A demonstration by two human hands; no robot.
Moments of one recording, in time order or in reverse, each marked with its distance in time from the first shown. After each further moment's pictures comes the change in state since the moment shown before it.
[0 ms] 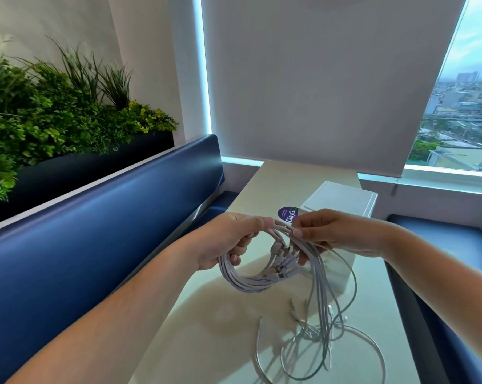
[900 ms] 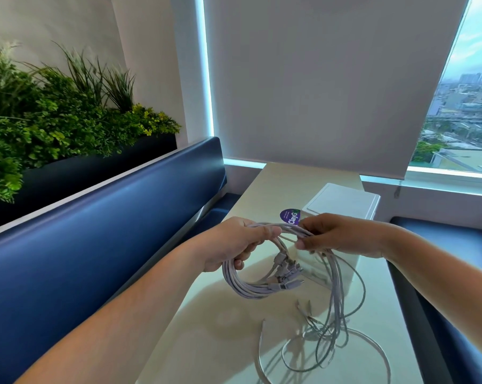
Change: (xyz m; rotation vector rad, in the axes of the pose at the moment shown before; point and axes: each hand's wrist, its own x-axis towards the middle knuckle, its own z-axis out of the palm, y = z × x) left_hand 0.004 0.000 0.003 0.134 -0.028 -0.002; right_hand 0.003 0.005 -0.004 -0.322 0.057 0.040
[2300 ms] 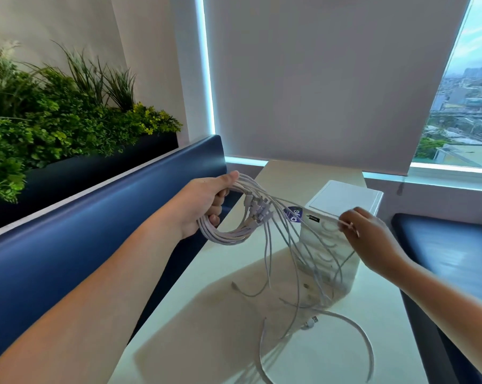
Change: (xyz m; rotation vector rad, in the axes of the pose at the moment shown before) left_hand -0.003 0.016 -0.051 -0.309 0.311 0.070; right_hand -0.001 0.102 0.006 -0.548 0.907 -0.044
